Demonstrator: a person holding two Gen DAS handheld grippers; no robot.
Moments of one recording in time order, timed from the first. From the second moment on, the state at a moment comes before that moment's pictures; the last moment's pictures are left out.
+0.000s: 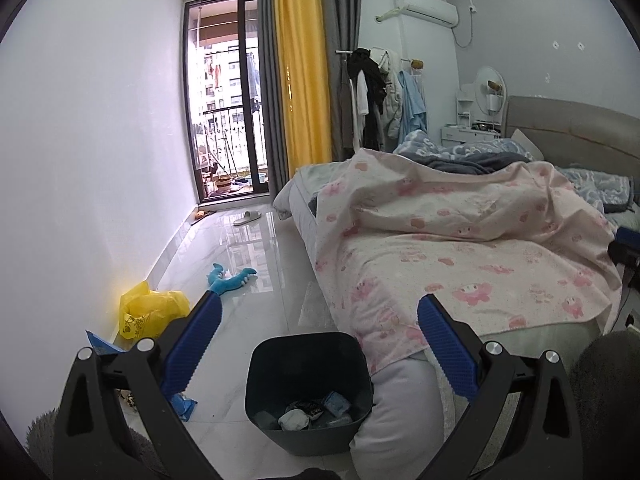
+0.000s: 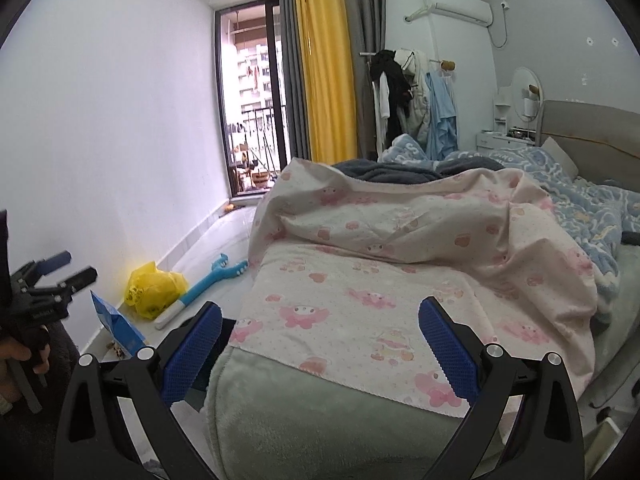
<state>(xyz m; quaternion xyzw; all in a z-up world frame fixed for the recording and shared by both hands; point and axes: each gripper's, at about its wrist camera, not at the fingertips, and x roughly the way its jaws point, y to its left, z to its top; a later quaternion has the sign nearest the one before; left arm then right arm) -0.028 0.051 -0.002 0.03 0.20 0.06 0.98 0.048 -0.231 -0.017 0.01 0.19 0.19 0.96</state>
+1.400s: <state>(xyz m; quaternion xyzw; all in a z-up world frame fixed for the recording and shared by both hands) -0.038 0.042 0.004 0.03 0.18 0.05 0.98 0.043 -0.217 -0.015 0.02 0.18 0.21 0.96</state>
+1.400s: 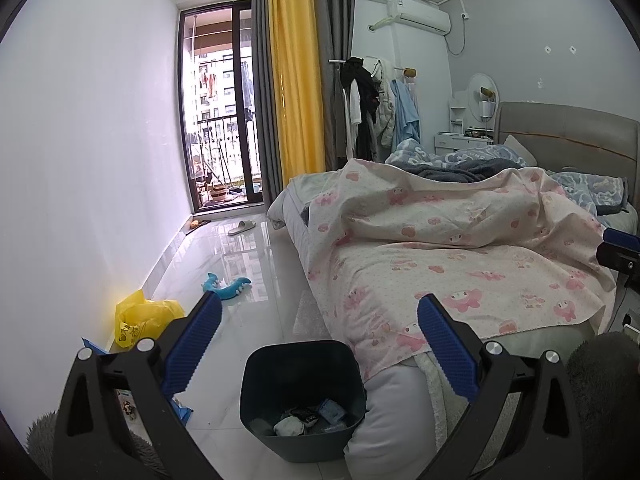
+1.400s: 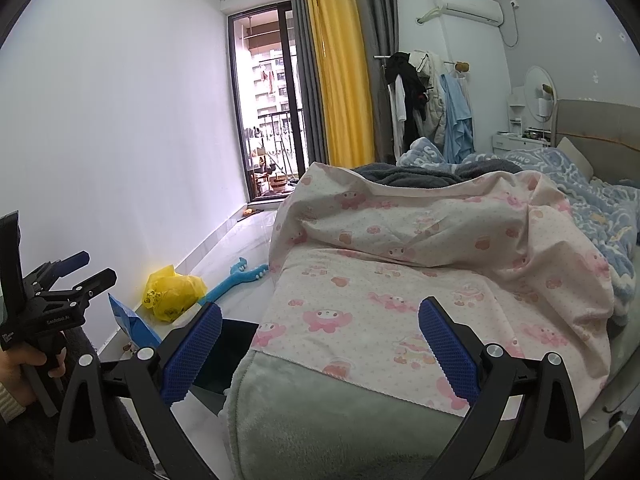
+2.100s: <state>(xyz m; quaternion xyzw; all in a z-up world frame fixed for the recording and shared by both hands) -0.038 0.038 0.001 0.03 0.18 0.05 0.98 0.043 -0.218 -0.016 0.02 0.18 0.21 0.96</state>
